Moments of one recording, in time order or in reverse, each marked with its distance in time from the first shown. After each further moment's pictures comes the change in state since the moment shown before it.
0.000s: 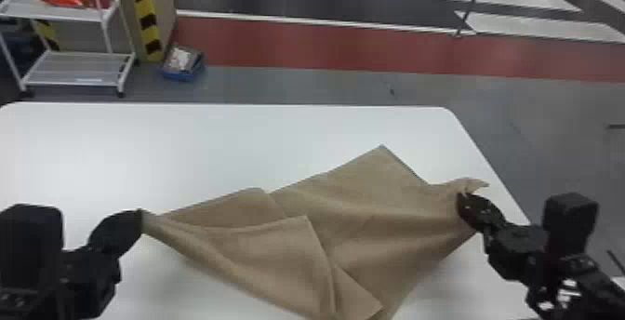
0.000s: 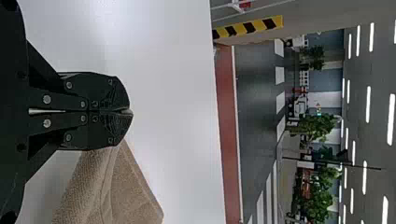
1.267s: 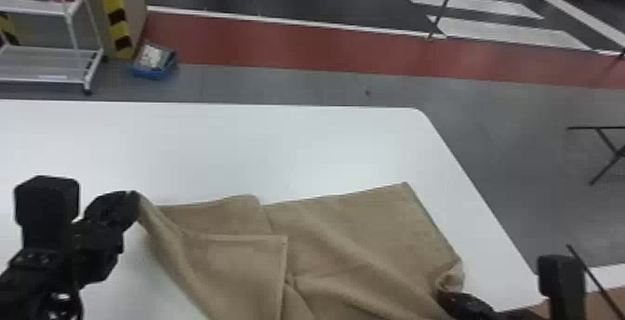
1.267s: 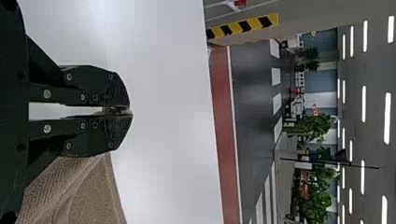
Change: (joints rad) left arm -0.226 -0.048 -0.114 0.232 -0.050 -0.028 0.012; right arm 0.211 0.067 -0.143 -0.247 -0.067 0.533 0.189
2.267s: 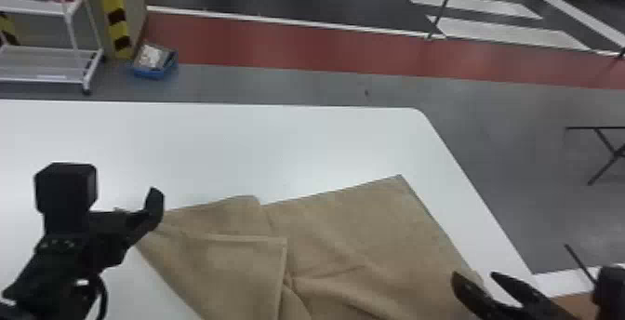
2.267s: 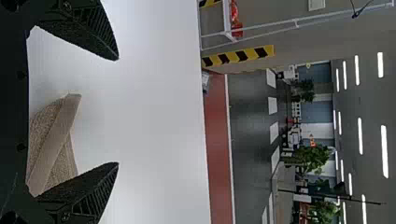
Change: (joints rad) left arm -0.052 -0.049 -0.055 0.000 -0.007 0.031 0.183; right arm 0.007 0.105 -0.140 0.074 -0.156 -0.278 0.019
